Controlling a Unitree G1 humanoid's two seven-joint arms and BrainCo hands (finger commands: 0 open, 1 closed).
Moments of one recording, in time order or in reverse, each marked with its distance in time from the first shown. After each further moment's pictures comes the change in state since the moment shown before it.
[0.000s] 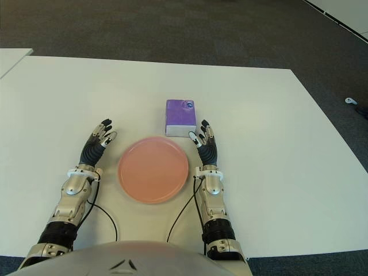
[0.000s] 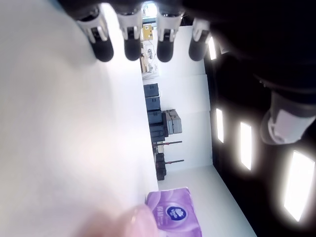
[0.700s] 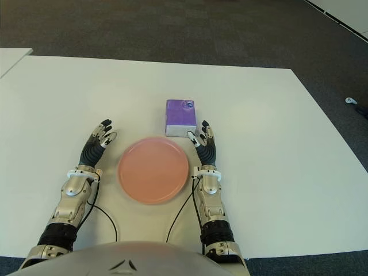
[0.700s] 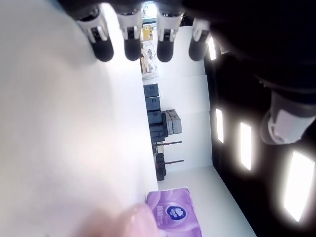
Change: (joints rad) left arm 0.008 -0.005 0.000 -0.021 0.003 0.000 0.001; right arm 0.011 0.014 0.008 -0.068 -0.074 0.118 -0.116
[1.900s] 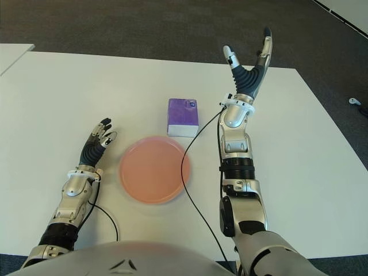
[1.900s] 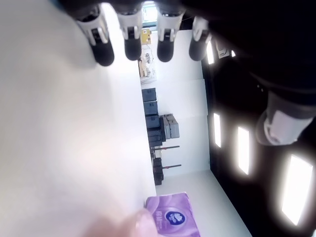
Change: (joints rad) left arm 0.008 -0.009 0.001 0.012 0.008 -0.030 0.012; right arm -0.545 -0.225 -0.085 -0.135 -0.183 0.119 -0.284
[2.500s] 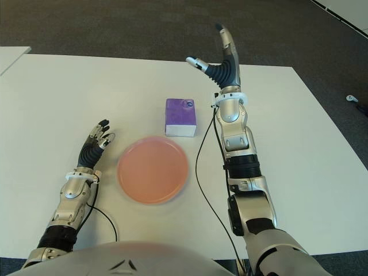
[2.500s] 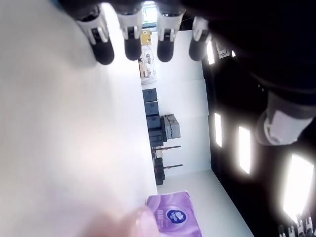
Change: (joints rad) left arm 0.013 -0.001 0.002 -0.005 -0.001 -0.004 0.000; right arm -0.040 -0.109 0.164 -0.084 -0.056 0.187 0.428
